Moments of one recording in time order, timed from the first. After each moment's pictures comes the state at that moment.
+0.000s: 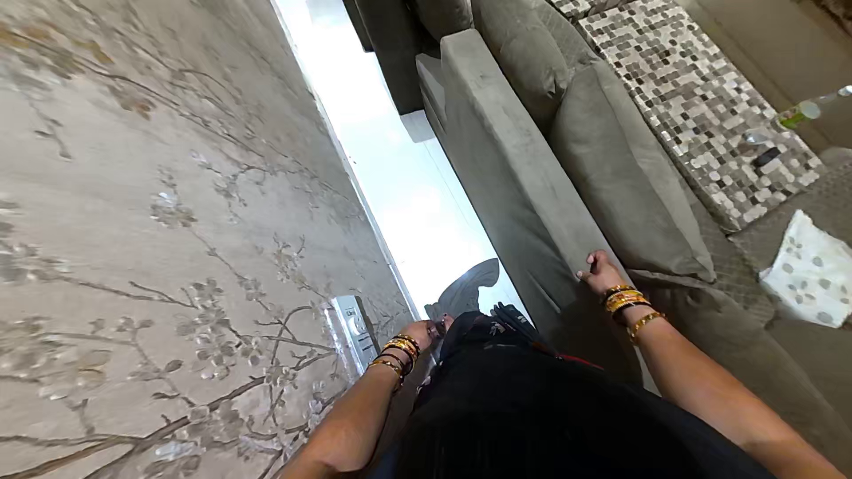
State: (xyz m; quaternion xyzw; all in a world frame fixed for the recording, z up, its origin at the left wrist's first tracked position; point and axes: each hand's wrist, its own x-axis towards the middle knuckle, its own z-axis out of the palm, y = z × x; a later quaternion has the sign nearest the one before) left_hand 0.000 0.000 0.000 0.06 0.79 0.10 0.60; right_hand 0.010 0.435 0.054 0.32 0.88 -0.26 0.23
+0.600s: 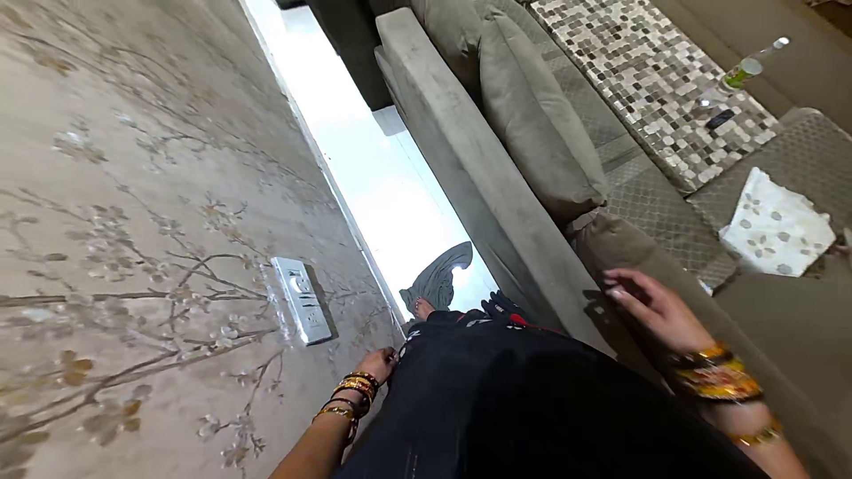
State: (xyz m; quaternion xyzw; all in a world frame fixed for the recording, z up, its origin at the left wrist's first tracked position) left_hand 0.188 0.027 -0.008 -0.02 0.81 0.13 0.57; right_hand 0.252 0.552 0.175 0.10 0.89 -0.44 0.07
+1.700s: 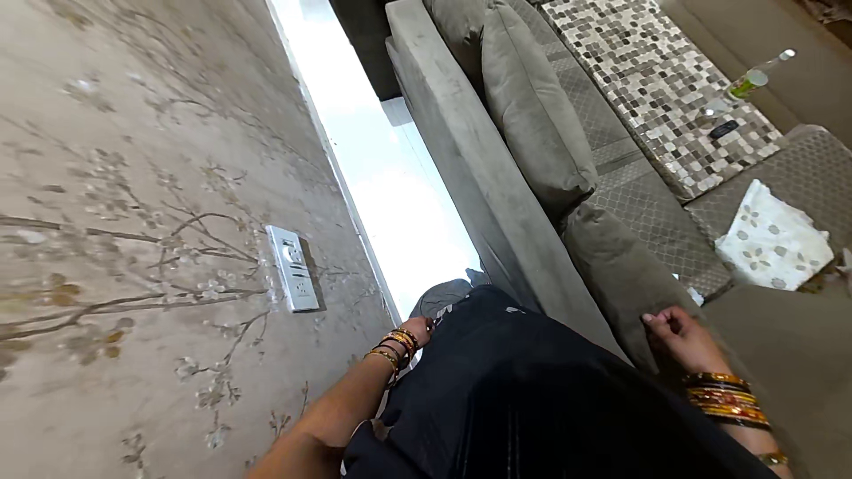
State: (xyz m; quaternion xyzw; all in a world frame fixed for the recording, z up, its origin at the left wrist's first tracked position) left_hand 0.195 0.151 -0.008 0.08 0.80 0.07 0.60; right_hand 0.330 0.623 0.139 0.39 0.84 -0.33 0.16
